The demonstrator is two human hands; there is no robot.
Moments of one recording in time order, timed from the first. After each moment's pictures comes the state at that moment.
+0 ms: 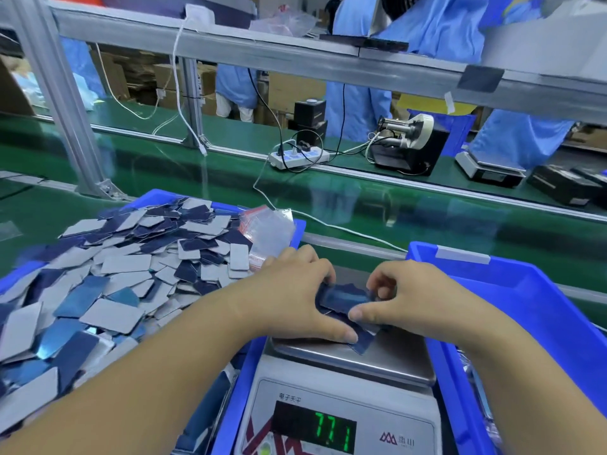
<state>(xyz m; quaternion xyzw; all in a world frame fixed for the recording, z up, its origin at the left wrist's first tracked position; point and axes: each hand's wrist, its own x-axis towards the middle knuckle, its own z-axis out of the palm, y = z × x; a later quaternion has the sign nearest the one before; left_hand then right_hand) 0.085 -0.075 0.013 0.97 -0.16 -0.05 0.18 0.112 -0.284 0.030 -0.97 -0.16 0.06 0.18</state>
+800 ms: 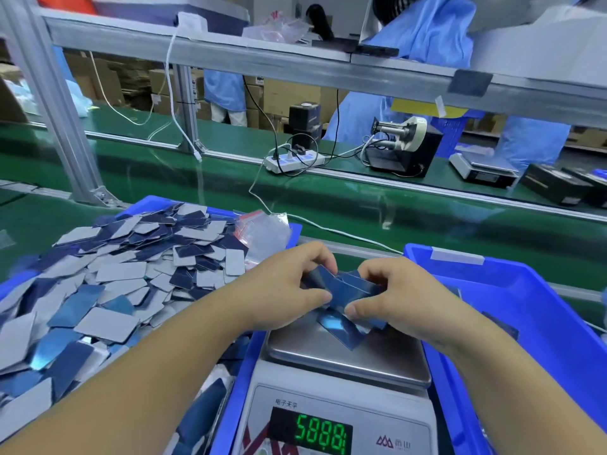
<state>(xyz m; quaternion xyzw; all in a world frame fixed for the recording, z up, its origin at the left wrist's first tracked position) 0.090 -0.065 0.011 0.87 -0.16 -0.04 0.46 0.109 -0.274 0.028 -0.91 -0.17 0.09 0.37</state>
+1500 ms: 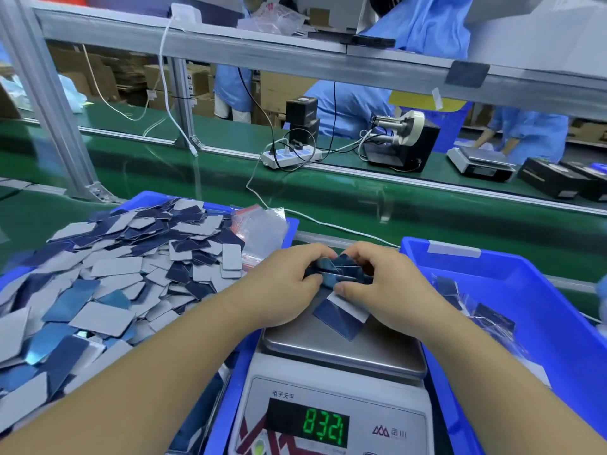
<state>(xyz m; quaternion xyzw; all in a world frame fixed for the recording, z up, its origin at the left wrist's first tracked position) 0.100 -0.075 -0.003 0.91 -0.15 0.03 0.38 0.115 -0.264 0.013 -0.91 -0.23 -0.03 0.34</state>
